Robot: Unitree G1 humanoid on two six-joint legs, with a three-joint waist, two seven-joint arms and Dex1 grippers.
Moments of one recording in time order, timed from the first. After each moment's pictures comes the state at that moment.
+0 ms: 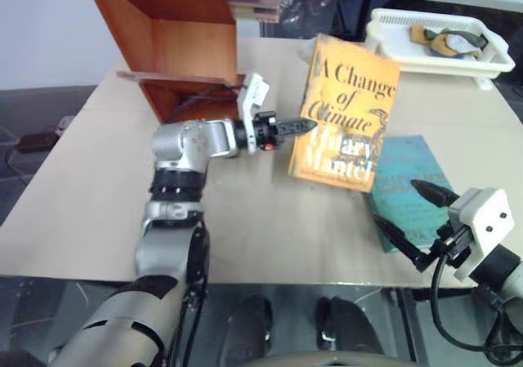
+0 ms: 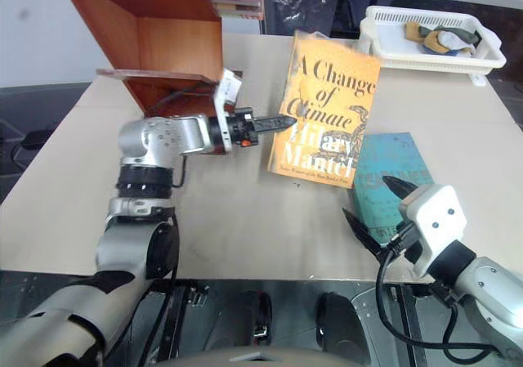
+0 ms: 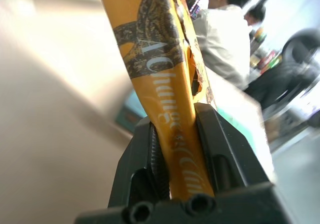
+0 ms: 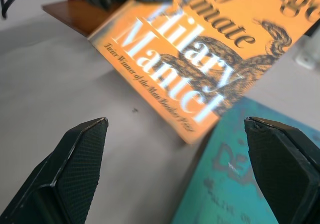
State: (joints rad) left arm -0.90 0.36 0.08 0.15 -0.54 1.05 -0.92; right arm 0.42 -0.90 -0.33 -1.01 0.82 0.47 0.19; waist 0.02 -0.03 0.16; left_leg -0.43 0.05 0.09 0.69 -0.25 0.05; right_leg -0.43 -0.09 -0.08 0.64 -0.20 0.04
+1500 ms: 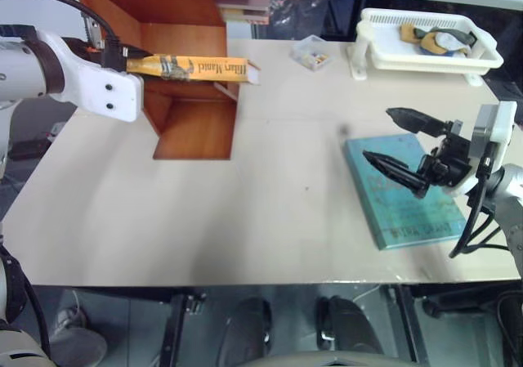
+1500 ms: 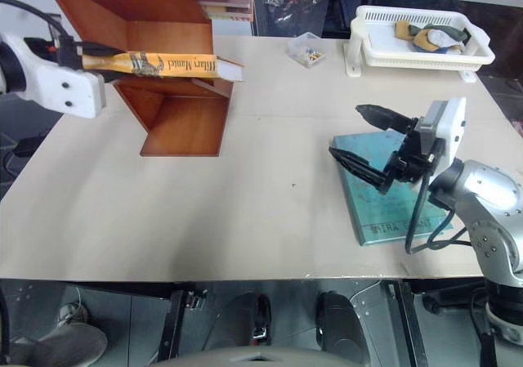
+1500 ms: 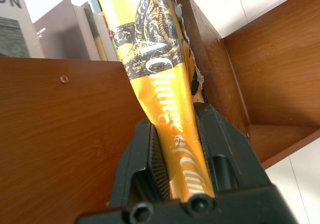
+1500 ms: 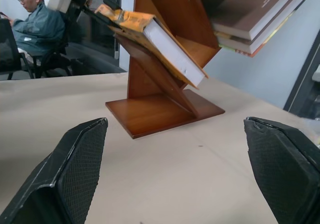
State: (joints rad) left arm -0.84 1.22 -0.04 0.20 0.19 -0.26 -1.04; right arm -0.28 -0.71 -0.20 -0.45 0.78 0.38 0.80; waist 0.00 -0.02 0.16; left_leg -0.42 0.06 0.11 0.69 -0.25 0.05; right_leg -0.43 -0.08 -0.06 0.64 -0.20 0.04
